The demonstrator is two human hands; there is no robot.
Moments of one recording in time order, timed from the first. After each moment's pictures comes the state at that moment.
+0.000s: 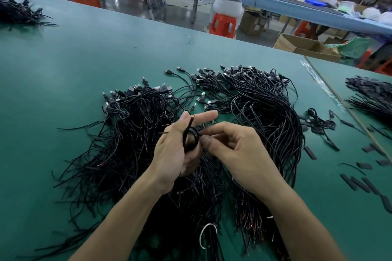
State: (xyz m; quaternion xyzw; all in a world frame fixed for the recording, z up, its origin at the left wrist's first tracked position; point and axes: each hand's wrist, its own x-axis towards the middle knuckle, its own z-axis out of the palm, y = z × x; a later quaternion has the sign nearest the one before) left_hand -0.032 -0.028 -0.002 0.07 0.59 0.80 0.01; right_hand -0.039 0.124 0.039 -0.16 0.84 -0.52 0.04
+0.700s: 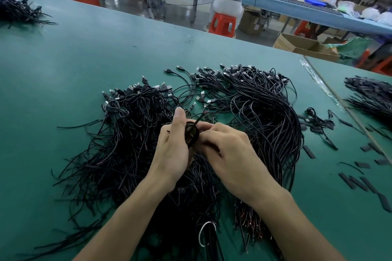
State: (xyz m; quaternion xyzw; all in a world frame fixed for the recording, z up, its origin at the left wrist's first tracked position) left_hand -0.035 -0.015 -0.002 -0.03 0.62 0.78 -0.08; right_hand -0.034 0.115 0.035 -0.27 0.90 -0.33 -0.02
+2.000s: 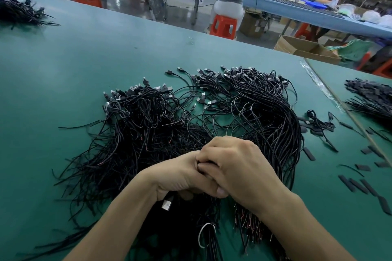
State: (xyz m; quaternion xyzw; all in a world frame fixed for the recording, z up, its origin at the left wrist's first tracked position) left_hand -0.030 -0.030 -0.009 0.15 0.69 0.64 0.32; right_hand -0.027 0.126 0.043 -0.35 0.92 -0.16 -0.03
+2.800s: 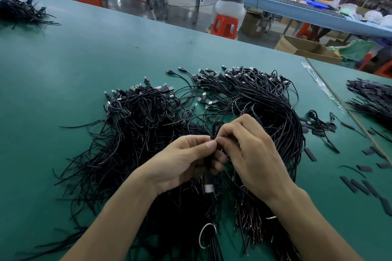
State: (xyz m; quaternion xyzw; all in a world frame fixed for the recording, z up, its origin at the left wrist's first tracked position) left_hand -0.037 -0.029 -0.009 0.09 0.47 0.84 0.25; right_hand -0.043 0.143 0.031 -0.29 0.91 -0.25 -0.19
